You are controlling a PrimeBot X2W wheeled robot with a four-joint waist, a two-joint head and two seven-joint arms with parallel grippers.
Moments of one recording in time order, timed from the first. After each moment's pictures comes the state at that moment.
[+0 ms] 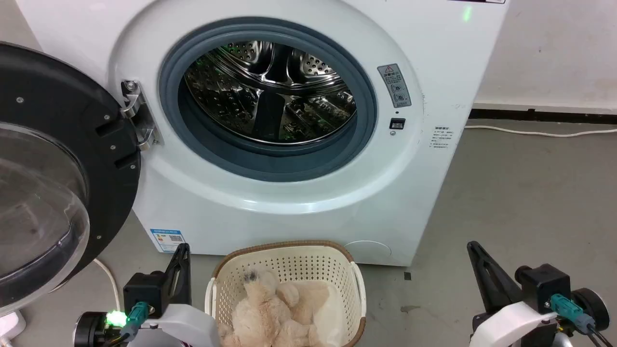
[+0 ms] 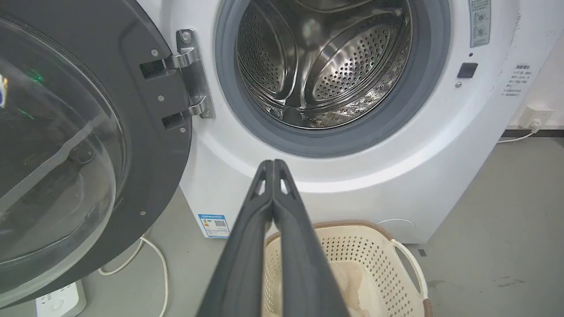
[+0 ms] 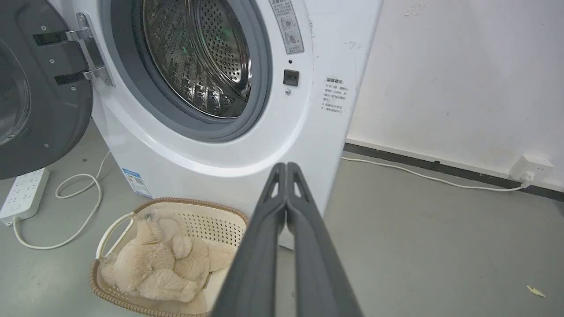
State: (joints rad) left arm 0.02 0.05 0.00 0.00 0.00 0.00 0.00; right arm 0.01 -0.05 0.00 0.00 0.01 0.13 0.00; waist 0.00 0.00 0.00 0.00
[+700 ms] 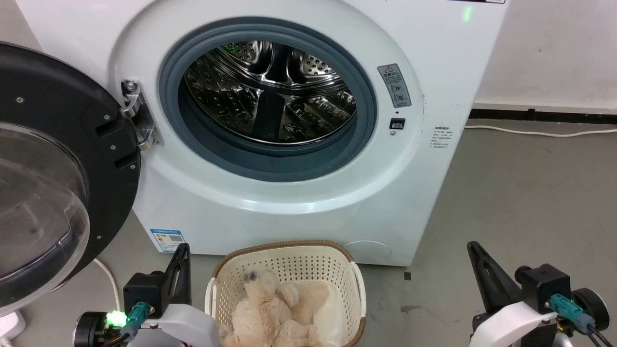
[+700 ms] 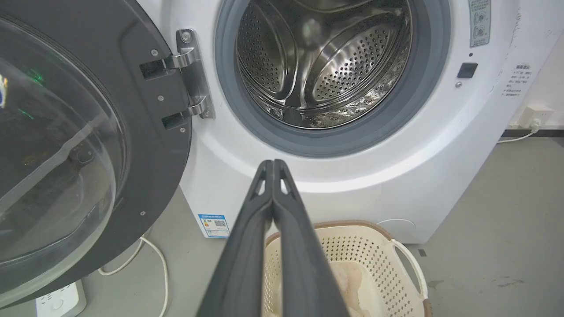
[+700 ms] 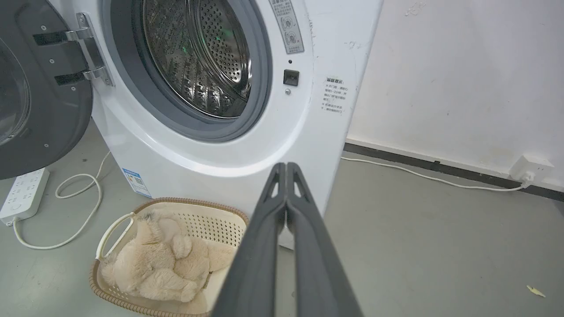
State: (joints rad) left arm 0.02 0.05 0.00 0.00 0.00 0.00 0.00; right arm 0.01 -0.05 0.00 0.00 0.01 0.13 0.00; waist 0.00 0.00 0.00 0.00
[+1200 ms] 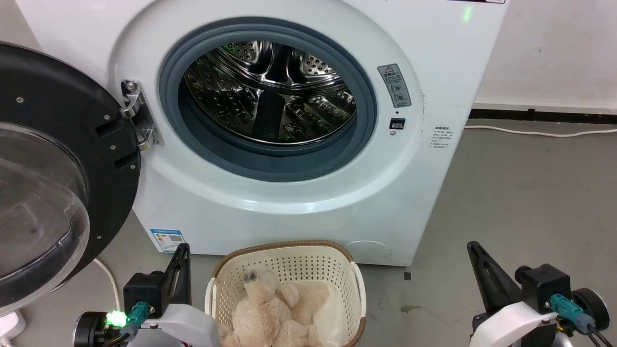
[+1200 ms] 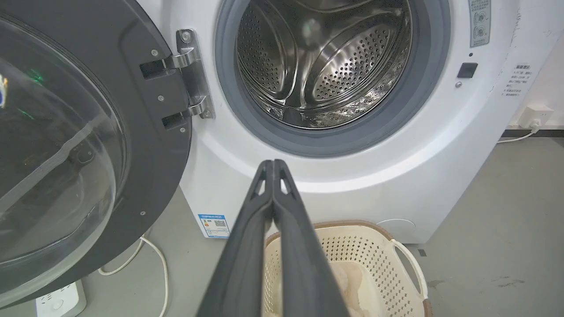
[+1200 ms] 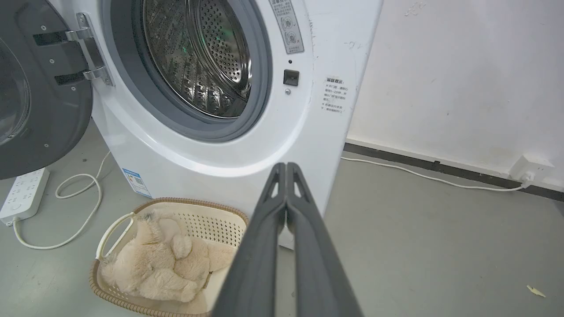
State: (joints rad) left arm 0.02 0.05 0.00 0.00 0.00 0.00 0.00; right arm 0.01 -0.05 0.00 0.00 0.01 0.13 0.00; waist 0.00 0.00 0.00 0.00
